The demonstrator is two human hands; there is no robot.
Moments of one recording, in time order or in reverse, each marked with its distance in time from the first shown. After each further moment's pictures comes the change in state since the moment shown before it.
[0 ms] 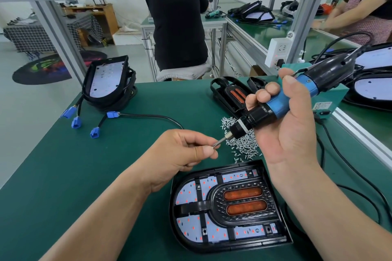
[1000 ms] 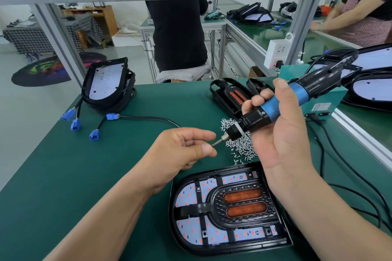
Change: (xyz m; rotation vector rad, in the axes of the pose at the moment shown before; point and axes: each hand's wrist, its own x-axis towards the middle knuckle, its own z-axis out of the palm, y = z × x) left_hand 0.001 0.001 0.003 0.022 0.103 0.038; right_hand 0.002 0.009 -0.003 0.004 0.119 0.015
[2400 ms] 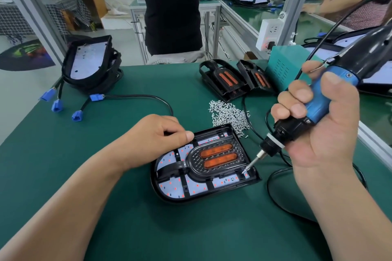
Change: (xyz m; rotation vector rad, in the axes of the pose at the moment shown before) left_hand -0.004 0.004 -0.014 0.697 -0.068 0.097; right_hand -0.030 -0.063 -0.036 -0.174 -0.250 -0.015
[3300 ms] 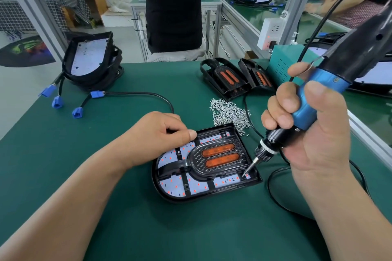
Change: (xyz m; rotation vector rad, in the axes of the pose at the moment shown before) left_hand -0.002 0.005 0.002 -0.003 0.029 0.000; right_hand -0.004 0.003 0.005 -0.106 -0.163 0.018
